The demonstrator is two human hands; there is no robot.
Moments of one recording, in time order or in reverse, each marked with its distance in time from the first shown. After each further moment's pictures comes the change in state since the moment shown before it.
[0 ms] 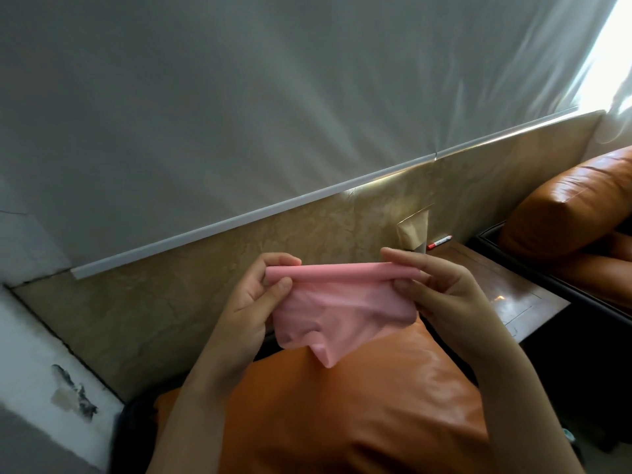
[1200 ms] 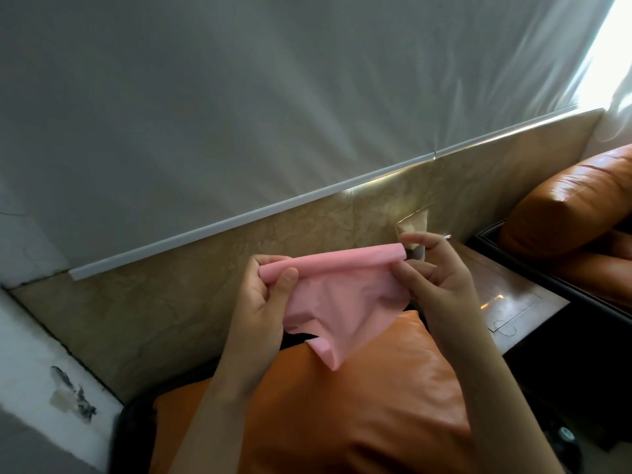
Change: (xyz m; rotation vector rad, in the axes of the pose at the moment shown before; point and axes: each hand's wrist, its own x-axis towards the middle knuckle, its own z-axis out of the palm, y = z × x) left_hand 0.003 -0.010 0.017 0.196 0.261 0.099; right_hand 0.005 0.011 0.005 -0.056 0.247 -0.044
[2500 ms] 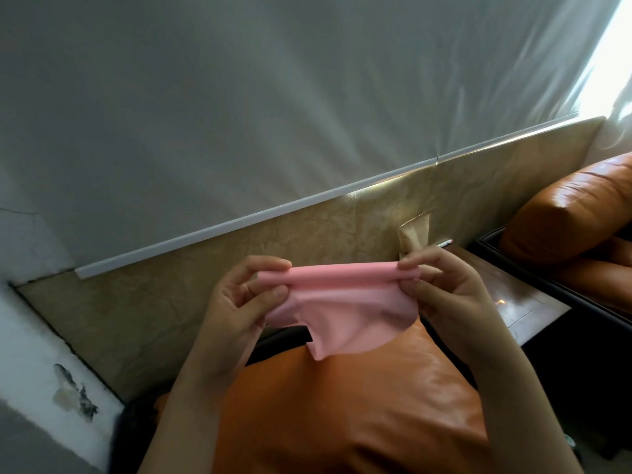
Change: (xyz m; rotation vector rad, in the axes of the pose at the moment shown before) left_hand 0.004 0.007 -0.036 -0.328 -0.279 -0.013; right_hand -0.003 -0.011 -0.008 0.169 -0.284 0.009
